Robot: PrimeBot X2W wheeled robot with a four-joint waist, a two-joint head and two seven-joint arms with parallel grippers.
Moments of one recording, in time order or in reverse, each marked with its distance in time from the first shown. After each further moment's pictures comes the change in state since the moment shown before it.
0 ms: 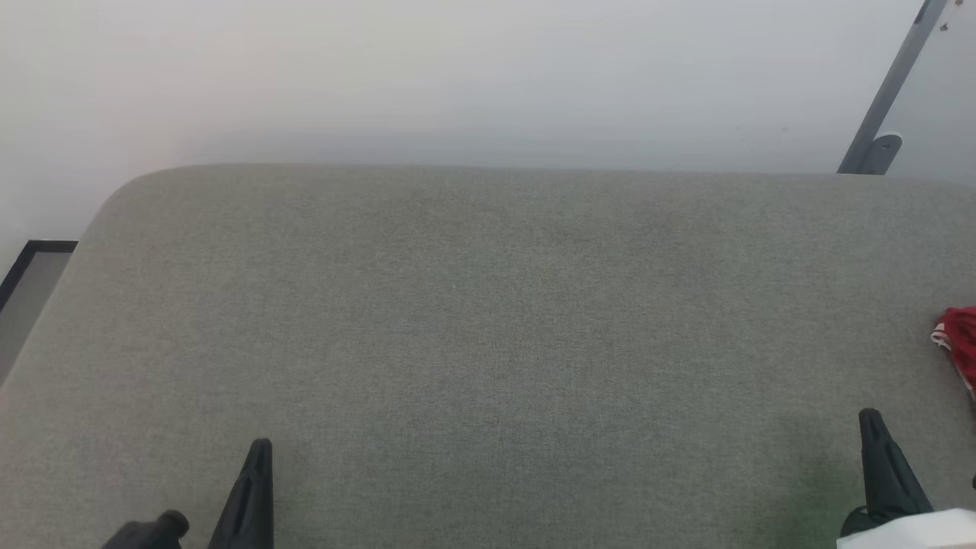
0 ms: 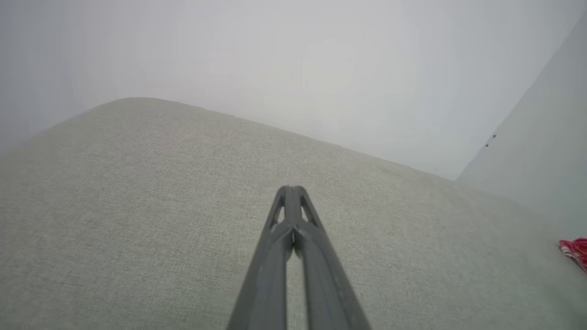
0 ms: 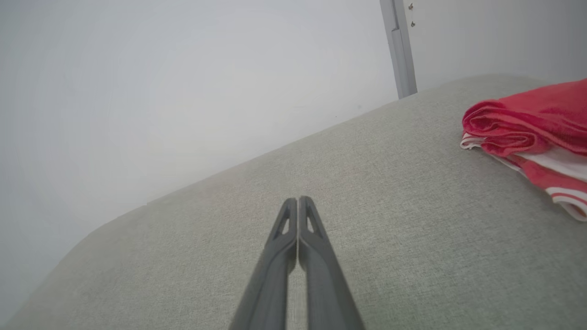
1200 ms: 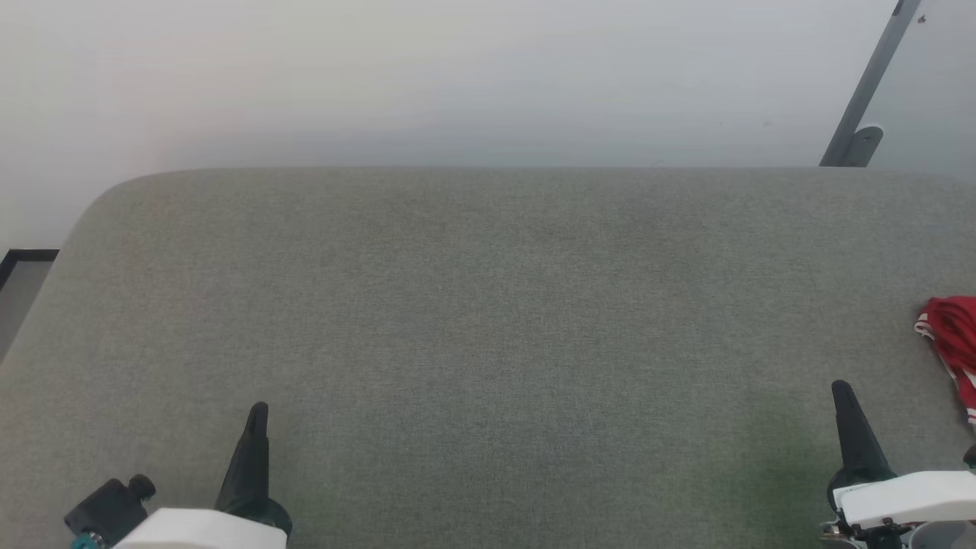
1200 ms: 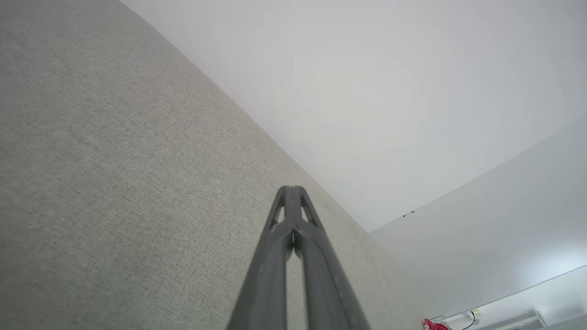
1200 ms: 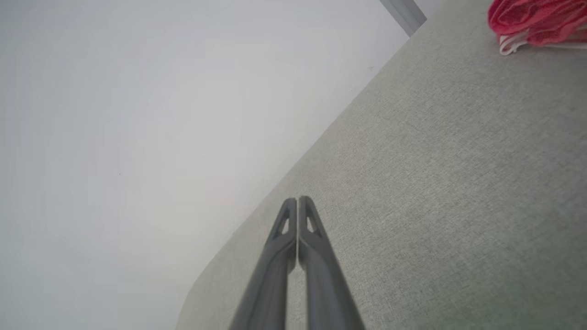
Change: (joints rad) left arm -0.119 0.011 -0.009 0.083 -0.548 0.000 0.120; right arm -0.093 0.060 -0.007 0.030 0.415 0.000 0.136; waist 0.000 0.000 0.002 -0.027
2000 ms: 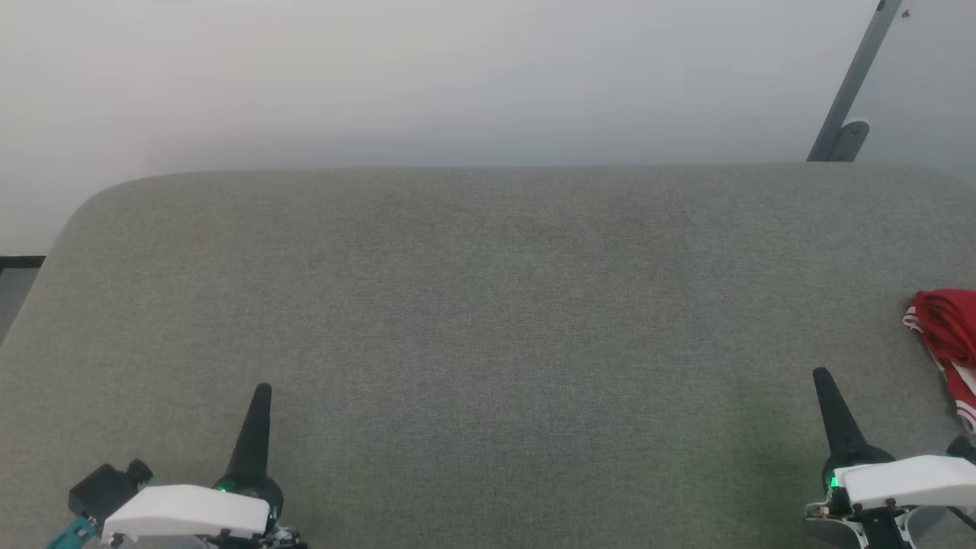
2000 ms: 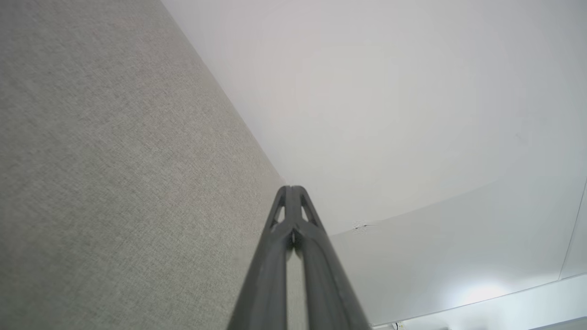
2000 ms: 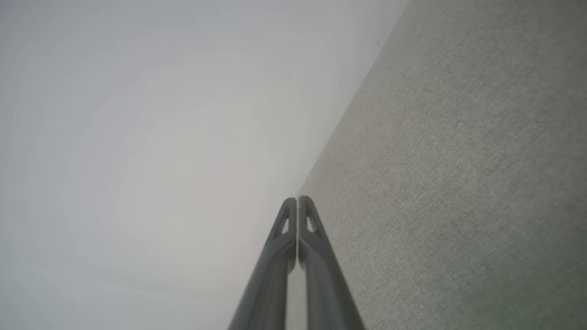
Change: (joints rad) left arm -0.066 -0.001 0.004 0.042 -0.273 0.000 0.071; right arm -0.042 0.031 -0.004 0.019 0.219 0.000 0.074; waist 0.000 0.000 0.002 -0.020
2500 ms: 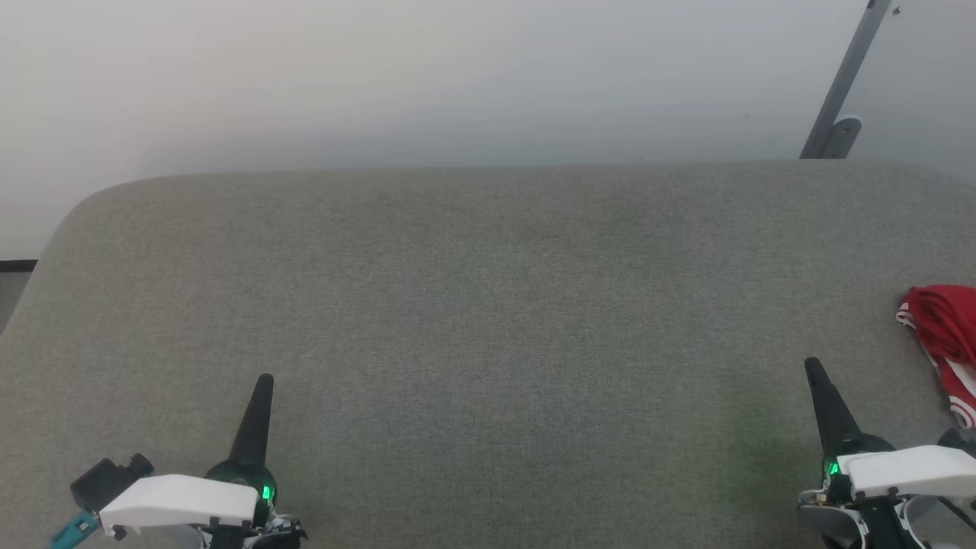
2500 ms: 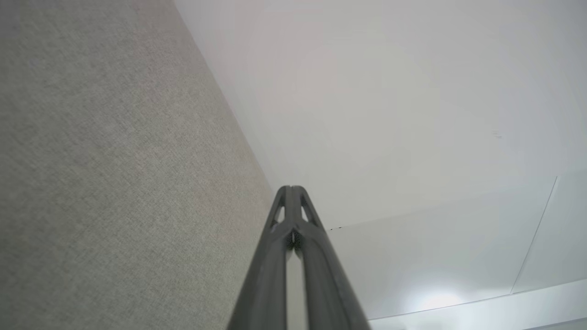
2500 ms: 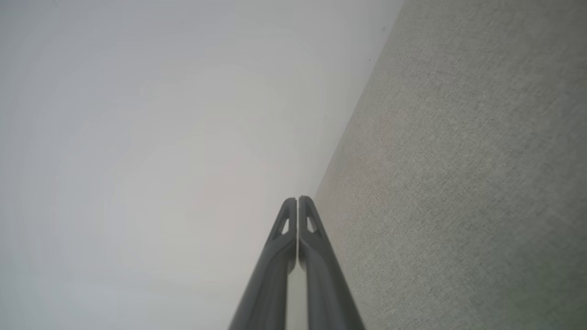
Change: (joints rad) left arm -0.031 -0.002 0.006 0.021 -0.134 0.000 0.037; right arm -0.024 0.013 -0.002 0.007 0.108 0.000 0.034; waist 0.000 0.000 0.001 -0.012
